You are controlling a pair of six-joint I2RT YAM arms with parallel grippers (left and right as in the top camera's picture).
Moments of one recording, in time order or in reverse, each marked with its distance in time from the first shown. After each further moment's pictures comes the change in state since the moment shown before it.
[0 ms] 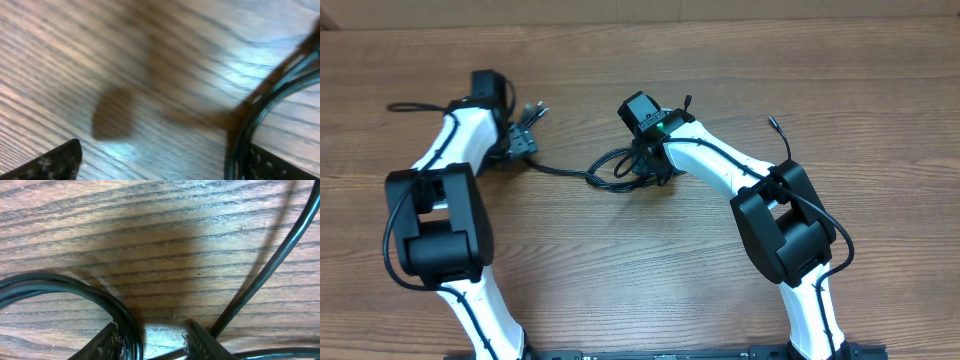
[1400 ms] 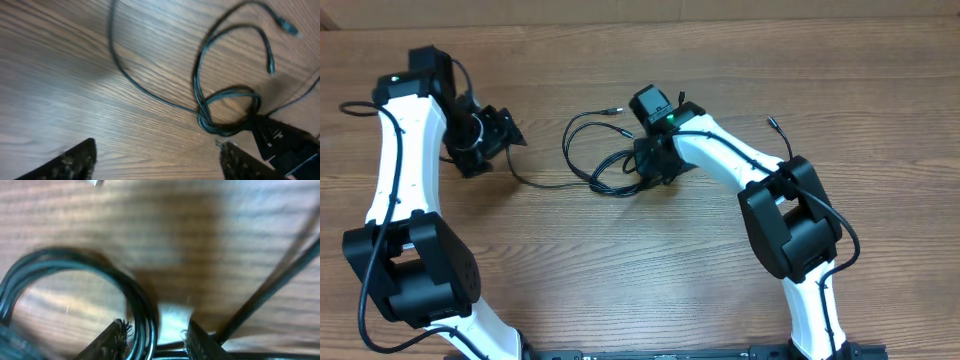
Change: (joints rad) left arm 0.078 -0.209 0.188 -0.498 0.512 0.062; right arm -0.056 -0.003 0.015 -0.055 -0.240 -0.135
